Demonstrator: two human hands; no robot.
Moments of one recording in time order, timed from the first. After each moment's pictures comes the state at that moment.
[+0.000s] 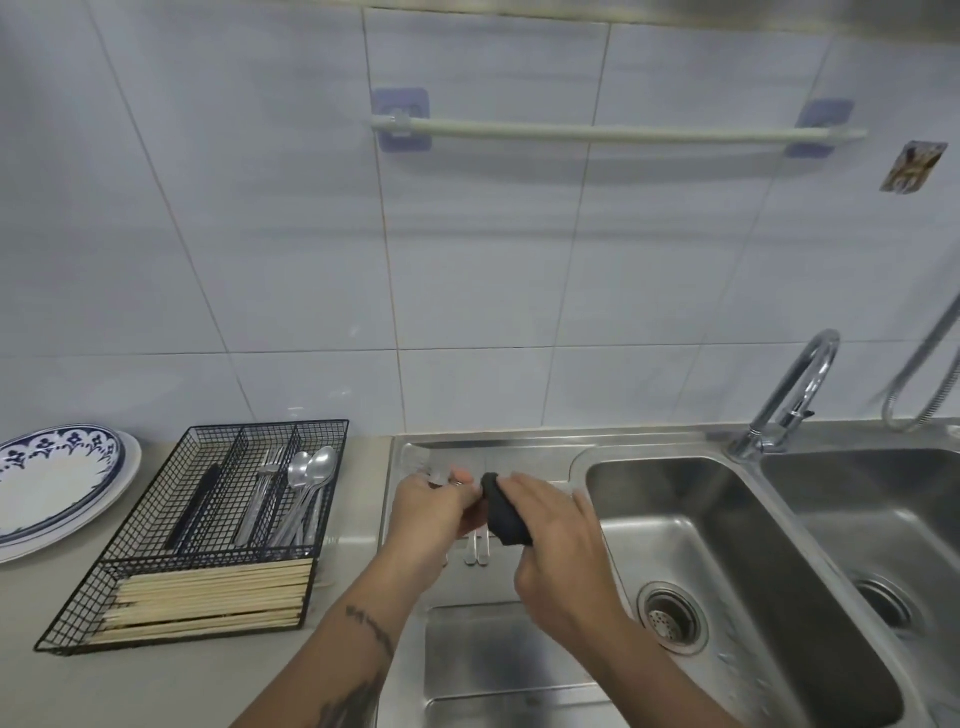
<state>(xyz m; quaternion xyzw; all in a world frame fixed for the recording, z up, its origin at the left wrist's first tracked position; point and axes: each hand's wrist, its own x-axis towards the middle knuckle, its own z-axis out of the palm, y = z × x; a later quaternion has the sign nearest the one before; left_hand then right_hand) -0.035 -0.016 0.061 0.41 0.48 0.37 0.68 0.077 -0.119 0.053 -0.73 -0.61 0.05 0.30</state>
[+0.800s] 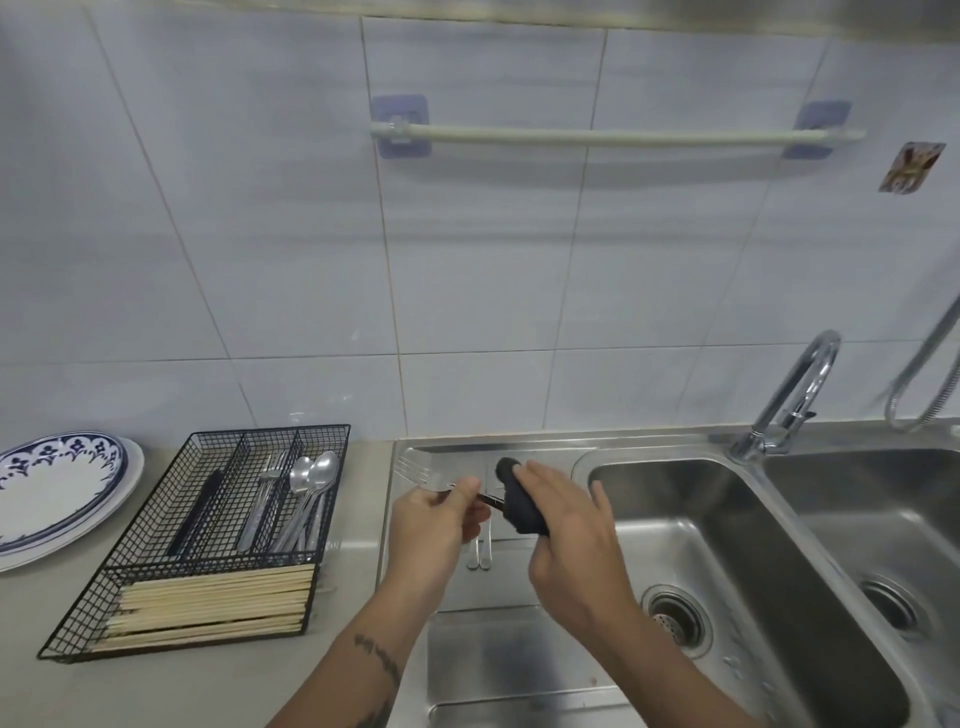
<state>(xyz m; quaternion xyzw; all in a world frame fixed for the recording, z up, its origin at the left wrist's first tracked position) -0.034 -0.023 0.044 0.42 0.50 0.42 0.63 0.085 -0.117 0.054 -0.73 -0.58 0.04 0.35</state>
